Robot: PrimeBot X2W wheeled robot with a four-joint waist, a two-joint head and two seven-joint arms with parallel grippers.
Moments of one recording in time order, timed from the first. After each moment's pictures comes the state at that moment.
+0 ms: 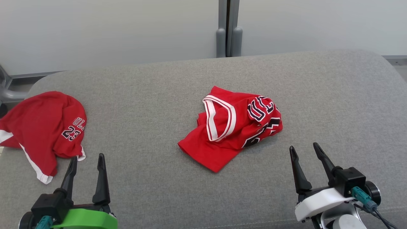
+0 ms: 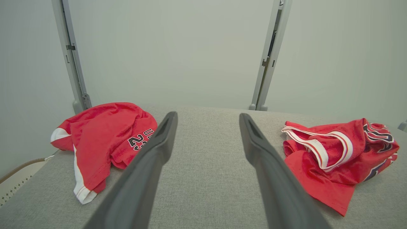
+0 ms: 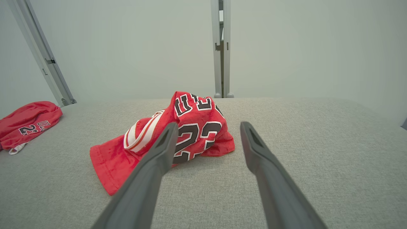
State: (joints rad) left arm 0.05 0.27 -0.19 0.06 -0.44 0.08 -0.26; right arm -0.03 -0.05 0.08 0.19 0.12 0.13 -0.26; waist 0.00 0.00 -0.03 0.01
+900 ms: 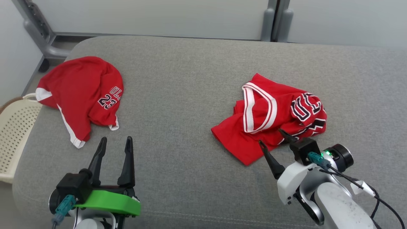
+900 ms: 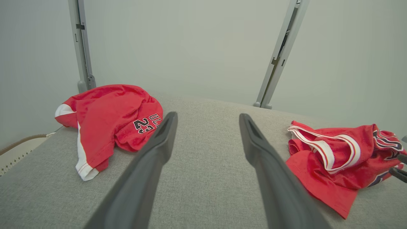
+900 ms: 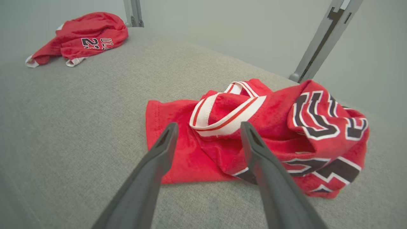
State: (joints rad) left arm -0.06 0.18 -0.23 0.14 -0.43 0.00 -0.26; right arm -0.26 -0.18 0.36 0.33 0.11 0.13 -0.09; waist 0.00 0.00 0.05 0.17
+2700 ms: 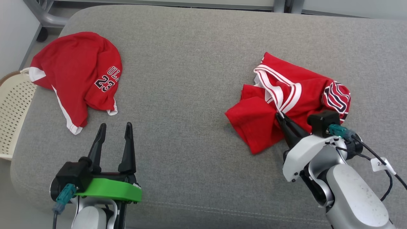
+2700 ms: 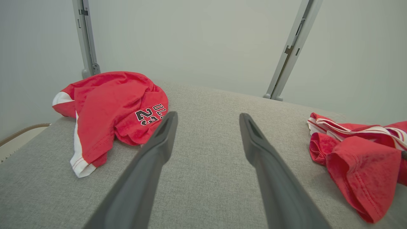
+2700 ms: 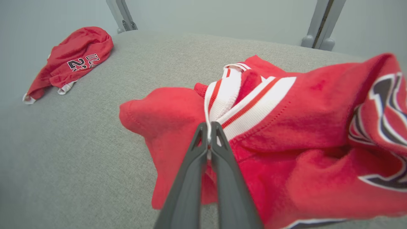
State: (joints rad) left arm -0.13 0.05 -0.10 0.19 -0.30 -0.12 -0.26; right arm -0.32 -0.19 0.29 0.23 0.29 0.13 0.10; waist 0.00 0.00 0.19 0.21
